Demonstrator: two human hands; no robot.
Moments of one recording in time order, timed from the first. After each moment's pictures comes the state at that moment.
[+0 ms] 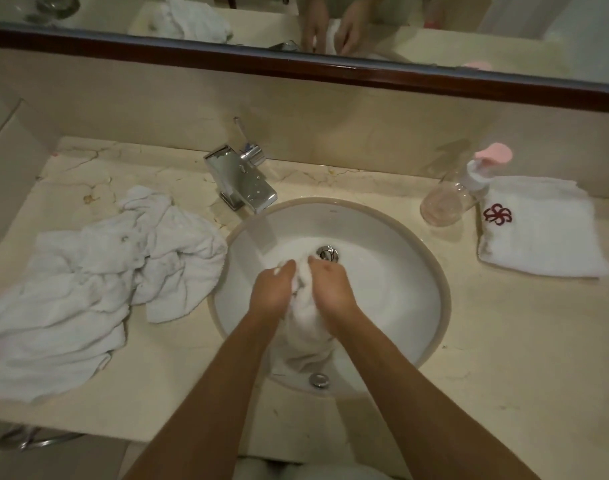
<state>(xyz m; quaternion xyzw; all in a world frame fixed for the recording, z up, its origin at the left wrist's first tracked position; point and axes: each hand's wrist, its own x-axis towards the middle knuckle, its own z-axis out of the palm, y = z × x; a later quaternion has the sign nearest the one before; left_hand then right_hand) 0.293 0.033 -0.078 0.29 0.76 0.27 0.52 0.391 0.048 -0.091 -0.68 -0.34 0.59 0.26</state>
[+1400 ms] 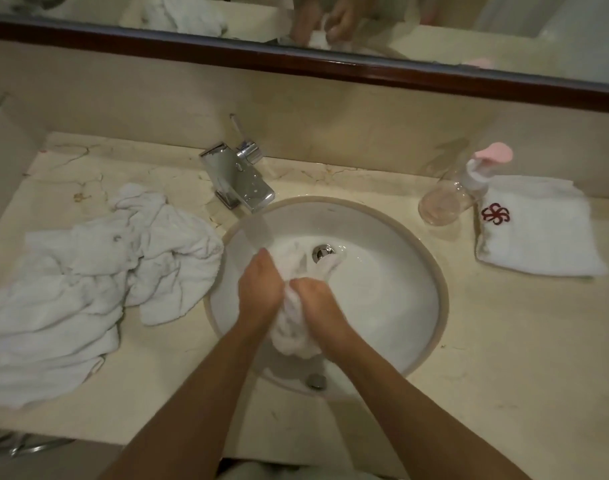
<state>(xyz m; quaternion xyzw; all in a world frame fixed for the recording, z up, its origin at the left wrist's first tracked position) 0.287 0.038 -0.082 0.31 0.80 0.27 0.43 0.382 0.021 -0.085 -0.61 -0.43 0.61 0.26</state>
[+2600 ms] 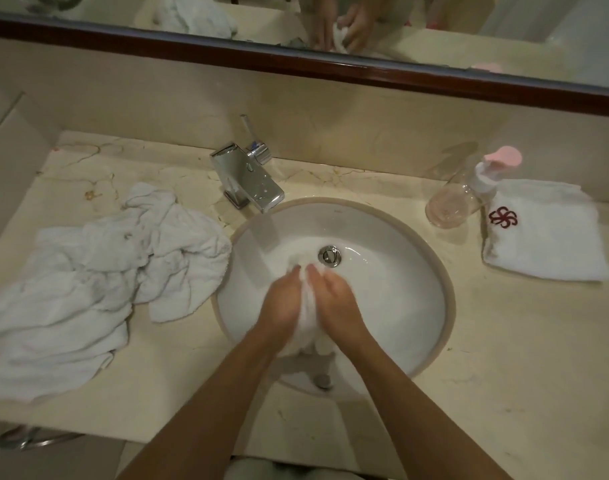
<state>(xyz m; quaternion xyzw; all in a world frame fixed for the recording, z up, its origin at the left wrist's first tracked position) 0.296 0.014 -0.079 0.26 0.69 0.31 0.60 0.395 0.014 -0.082 -0.63 -0.46 0.55 0.30</state>
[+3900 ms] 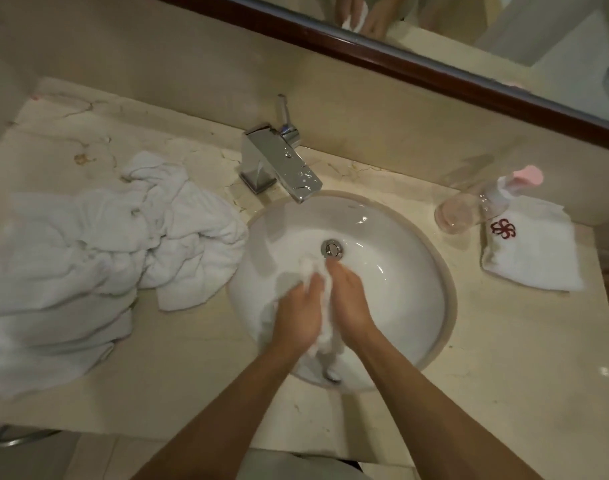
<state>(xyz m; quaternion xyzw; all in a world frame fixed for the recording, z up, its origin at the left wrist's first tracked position) 0.273 -0.006 -0.086 0.32 0.72 0.27 0.56 0.359 0.019 -0.085 -0.70 -0.38 0.53 0.28</state>
